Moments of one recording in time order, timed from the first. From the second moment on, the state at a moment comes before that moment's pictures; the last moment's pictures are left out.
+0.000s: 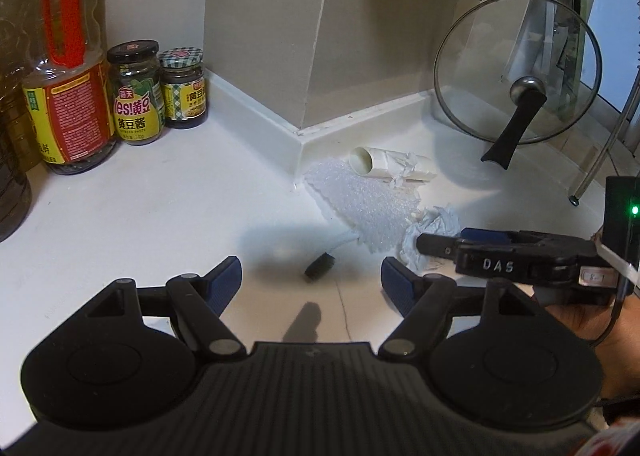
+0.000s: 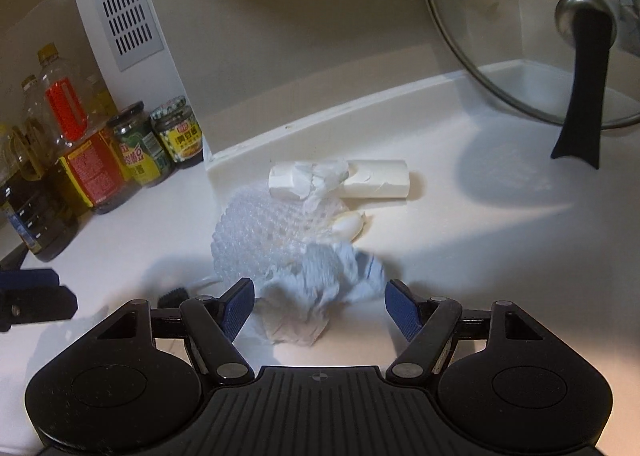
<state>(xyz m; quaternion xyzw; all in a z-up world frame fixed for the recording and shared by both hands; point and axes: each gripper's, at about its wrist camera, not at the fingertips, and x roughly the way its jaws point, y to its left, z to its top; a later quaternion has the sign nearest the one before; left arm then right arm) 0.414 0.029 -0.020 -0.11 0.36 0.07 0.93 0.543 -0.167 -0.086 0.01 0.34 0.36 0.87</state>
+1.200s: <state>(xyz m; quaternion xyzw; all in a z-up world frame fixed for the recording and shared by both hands) 0.542 0.025 -0.070 -0.17 0.38 0.04 0.91 0.523 -0.259 -0.066 0.04 0.31 0.28 0.91</state>
